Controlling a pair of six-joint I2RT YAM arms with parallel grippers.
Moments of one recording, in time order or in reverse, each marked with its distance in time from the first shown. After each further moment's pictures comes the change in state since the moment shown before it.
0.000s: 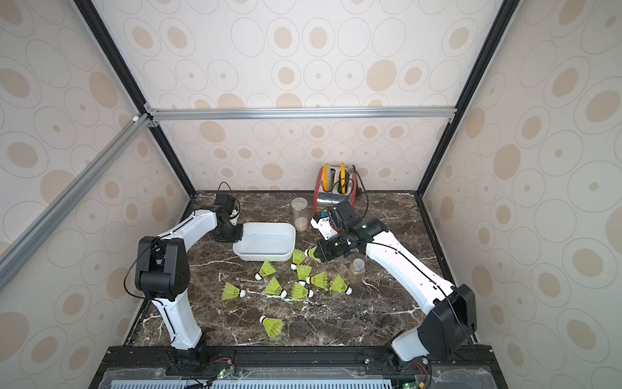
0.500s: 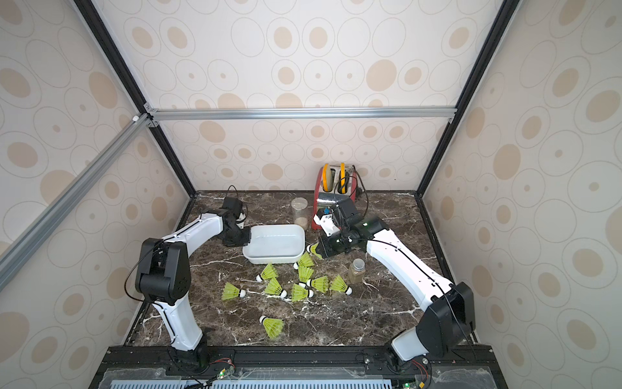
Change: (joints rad) left arm -0.061 -0.031 -0.066 0.032 0.082 -0.165; right arm -0.033 0.016 0.000 0.036 -0.001 0.018
